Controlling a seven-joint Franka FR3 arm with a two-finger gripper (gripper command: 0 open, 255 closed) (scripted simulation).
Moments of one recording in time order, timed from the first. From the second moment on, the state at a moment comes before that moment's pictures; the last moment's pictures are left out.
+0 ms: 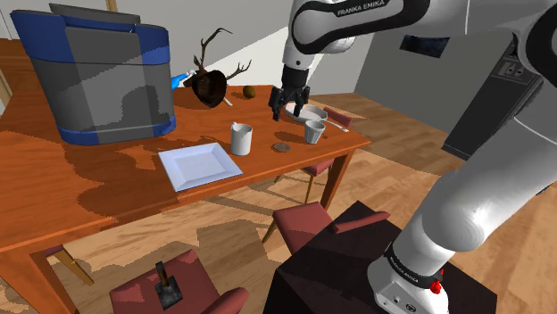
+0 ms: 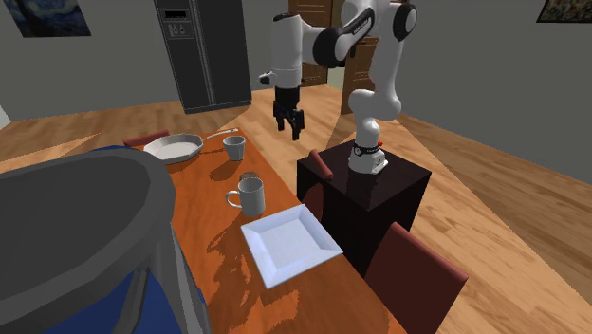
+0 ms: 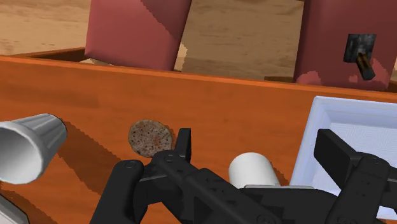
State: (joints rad) arm 0.05 -0.18 0.03 -2.11 0.01 1.93 0.12
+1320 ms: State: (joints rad) arm 0.11 0.43 0.08 -1.63 -0.04 2.09 0.19
